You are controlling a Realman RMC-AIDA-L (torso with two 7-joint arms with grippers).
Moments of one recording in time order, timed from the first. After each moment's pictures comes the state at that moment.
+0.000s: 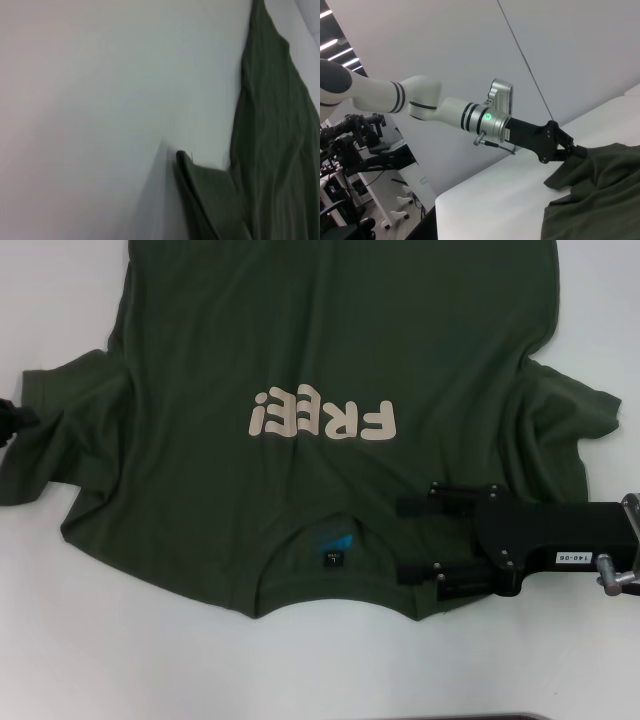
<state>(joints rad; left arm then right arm) -0.51 -1.99 0.28 0.62 2.41 1.31 -2.48 0.43 2.08 -0.73 -0.41 -2.00 -1.78 1.23</state>
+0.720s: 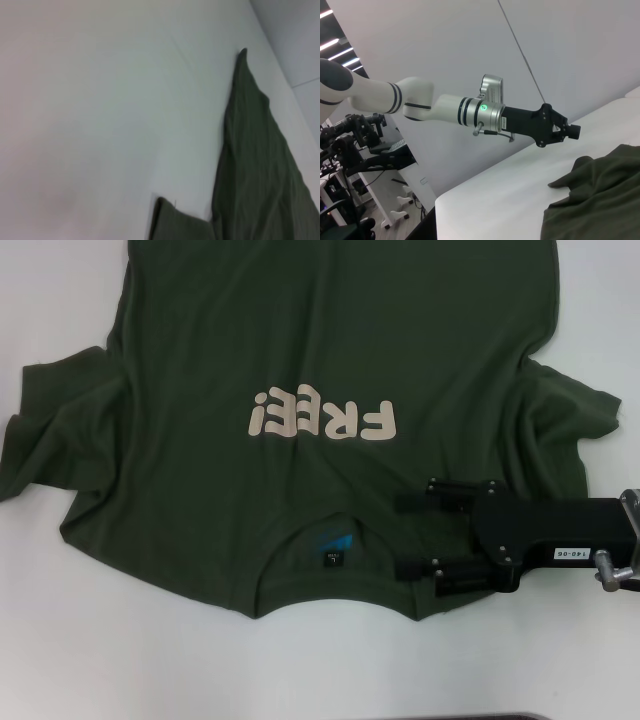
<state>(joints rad) -0.50 -1.97 0.19 0.64 2.36 1.32 -2.47 0.44 2.08 -0.72 -0.41 -2.00 -1.78 1.23</state>
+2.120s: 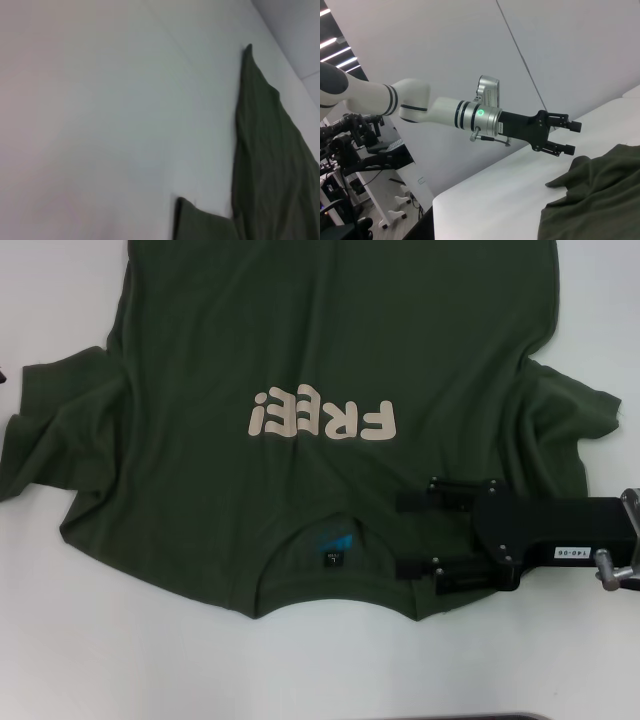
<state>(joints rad) -0.48 -1.98 0.22 0.65 2.35 1.28 -2.41 0.43 2.08 -0.72 -0.42 -2.00 -1.77 1.23</state>
